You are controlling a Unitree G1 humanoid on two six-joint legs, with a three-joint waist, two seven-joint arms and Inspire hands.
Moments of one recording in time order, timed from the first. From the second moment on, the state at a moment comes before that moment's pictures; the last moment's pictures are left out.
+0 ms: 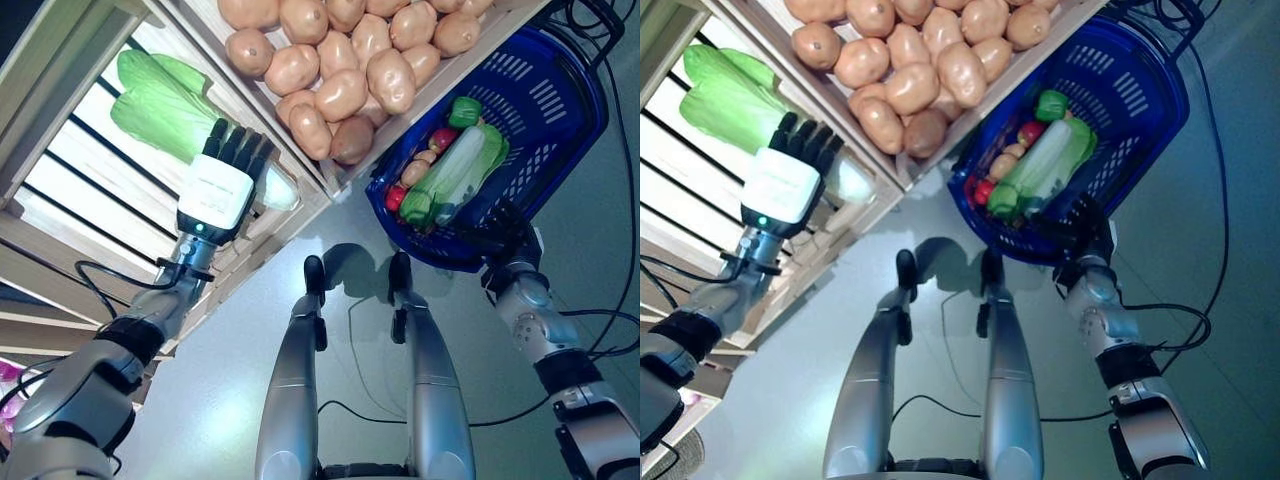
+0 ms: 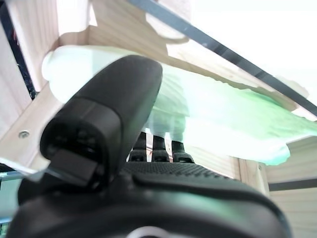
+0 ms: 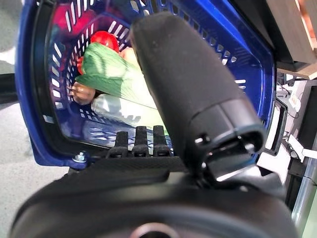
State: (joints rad) left arm -0.72 0.84 -0.77 0.67 0.85 0.08 0.92; right arm -0.50 -0.54 0.21 0.48 0.83 0.00 -0.41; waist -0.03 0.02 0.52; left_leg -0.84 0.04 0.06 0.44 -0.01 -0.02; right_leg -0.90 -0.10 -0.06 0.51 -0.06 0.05
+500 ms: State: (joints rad) left arm -0.77 0.83 -0.78 0.74 0.92 0.10 1.03; right arm -0.53 -0.54 0.22 0.51 0.83 0.00 -0.41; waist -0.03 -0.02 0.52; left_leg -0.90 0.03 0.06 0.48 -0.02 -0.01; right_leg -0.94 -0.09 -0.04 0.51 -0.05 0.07
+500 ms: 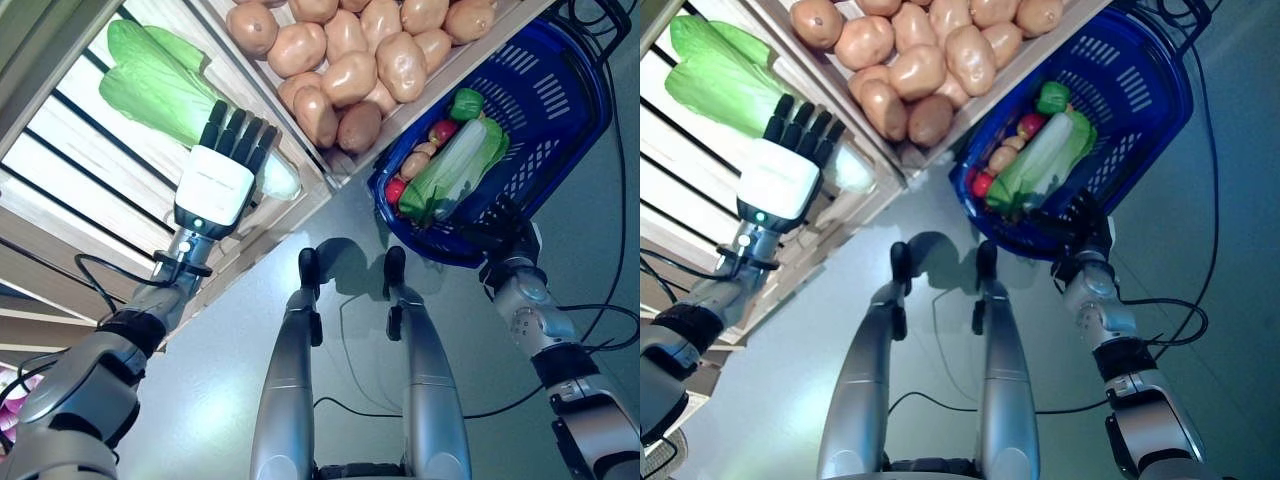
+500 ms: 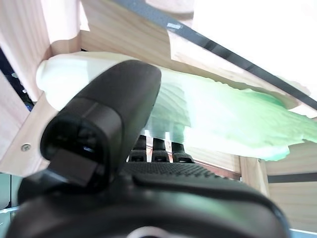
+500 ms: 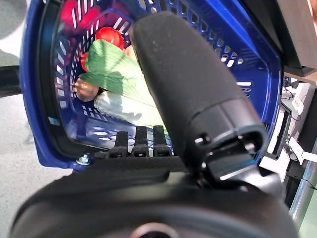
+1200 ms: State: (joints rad) left arm -0.75 0.80 -0.73 0.75 0.86 0.02 1.10; right arm -0.51 -0.47 0.22 0.50 0.83 0.00 -0.41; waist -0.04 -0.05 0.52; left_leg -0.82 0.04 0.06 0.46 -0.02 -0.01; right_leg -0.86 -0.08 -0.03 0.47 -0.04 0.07
